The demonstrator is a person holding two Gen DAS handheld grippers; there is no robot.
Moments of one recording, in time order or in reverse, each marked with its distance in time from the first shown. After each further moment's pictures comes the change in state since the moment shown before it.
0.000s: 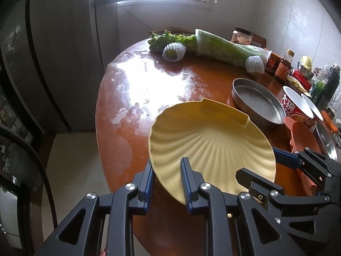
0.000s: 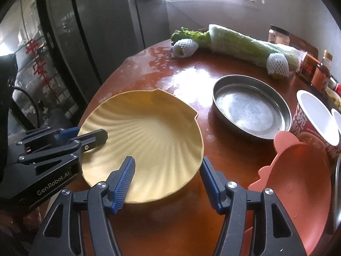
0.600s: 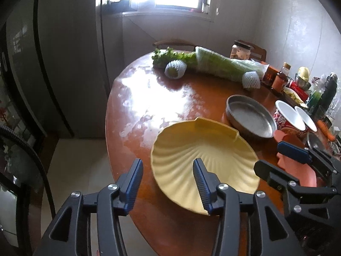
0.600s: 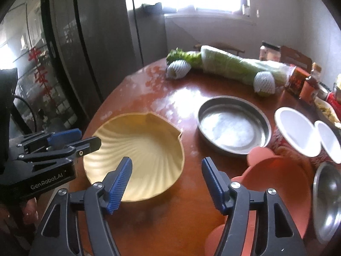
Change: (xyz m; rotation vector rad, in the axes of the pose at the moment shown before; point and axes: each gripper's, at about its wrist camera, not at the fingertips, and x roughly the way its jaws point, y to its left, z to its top) left arm -0.036 -0.007 0.003 -0.016 -0.089 0.014; right arm -0.045 -0.011 0.006 -0.001 -0.118 -0.023
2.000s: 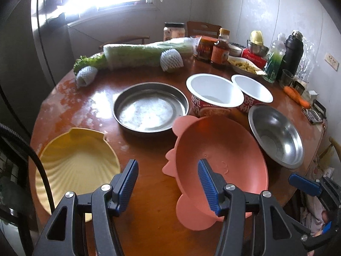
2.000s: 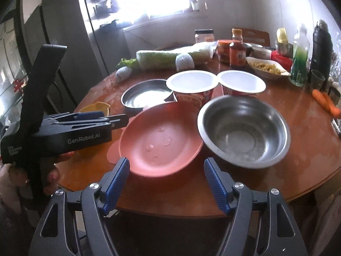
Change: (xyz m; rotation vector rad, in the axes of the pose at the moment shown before) left arm 0.018 -0.178 -0.007 0.207 0.078 -0.146; right arm -0.124 -0.115 -0.103 0.221 -0.022 -0.090
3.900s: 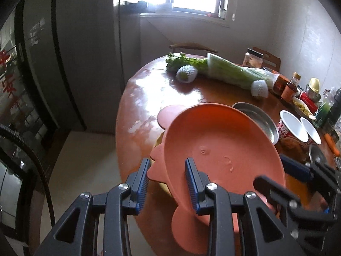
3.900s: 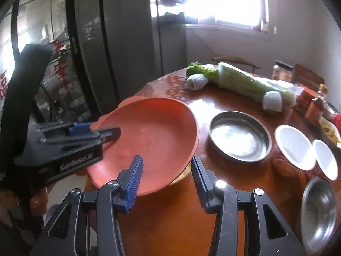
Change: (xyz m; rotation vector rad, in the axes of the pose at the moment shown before) left arm -0.059 0.161 -0.038 -0.303 -0.079 0.241; right arm 0.084 0.153 0.070 -0.332 0.001 0.203
